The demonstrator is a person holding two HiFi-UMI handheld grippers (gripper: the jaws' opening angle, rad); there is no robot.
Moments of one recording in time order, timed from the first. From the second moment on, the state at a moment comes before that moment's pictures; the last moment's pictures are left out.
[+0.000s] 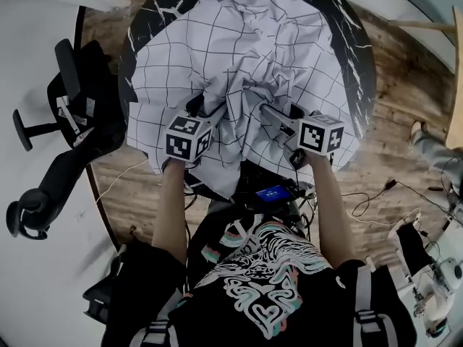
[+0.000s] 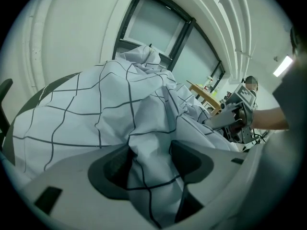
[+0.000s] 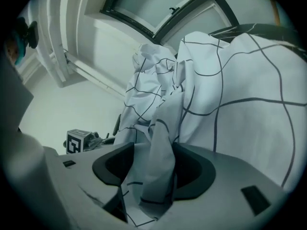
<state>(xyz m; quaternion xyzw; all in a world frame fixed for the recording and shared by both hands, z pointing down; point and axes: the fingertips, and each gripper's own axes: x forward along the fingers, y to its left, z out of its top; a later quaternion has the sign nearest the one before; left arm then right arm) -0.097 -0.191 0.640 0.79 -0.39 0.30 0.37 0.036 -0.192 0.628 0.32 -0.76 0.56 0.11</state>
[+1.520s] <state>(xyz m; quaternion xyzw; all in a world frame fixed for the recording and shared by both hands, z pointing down) -0.051 -0.190 0.644 0.80 -0.39 0.30 0.35 0.010 -0.187 0.643 0.37 -0.78 0.48 0.19</state>
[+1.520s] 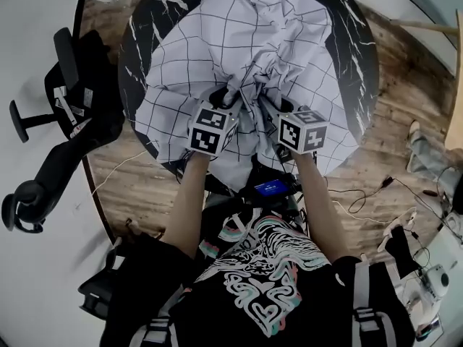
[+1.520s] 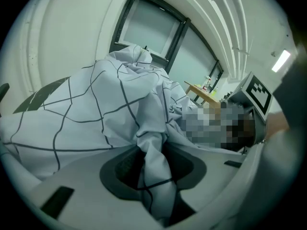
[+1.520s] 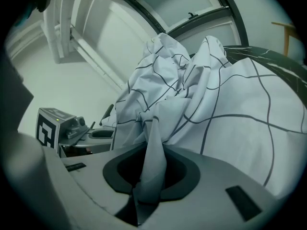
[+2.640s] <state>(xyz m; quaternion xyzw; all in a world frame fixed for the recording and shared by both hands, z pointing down) -0.035 -0.187 0.609 0.82 -0.38 0.23 0.36 -0.018 -0.183 0.610 0.32 -0.83 0.43 0.18</state>
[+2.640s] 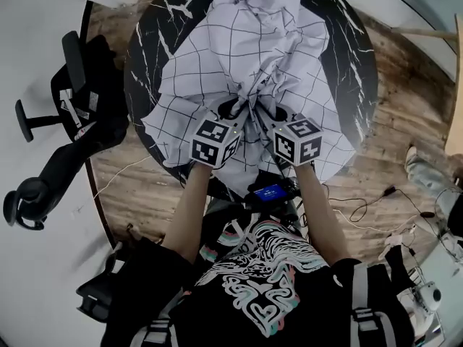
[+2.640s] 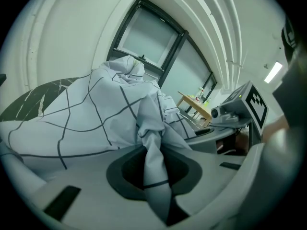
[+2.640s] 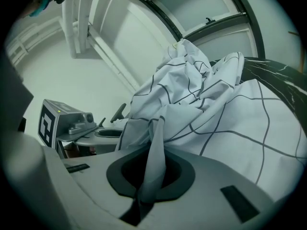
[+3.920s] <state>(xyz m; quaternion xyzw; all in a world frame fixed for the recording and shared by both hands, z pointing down) -0.030 -0.172 0.484 0.87 -0.41 0.14 0.25 -0.014 -0.170 0.484 0.36 -0.88 0.30 0.11</state>
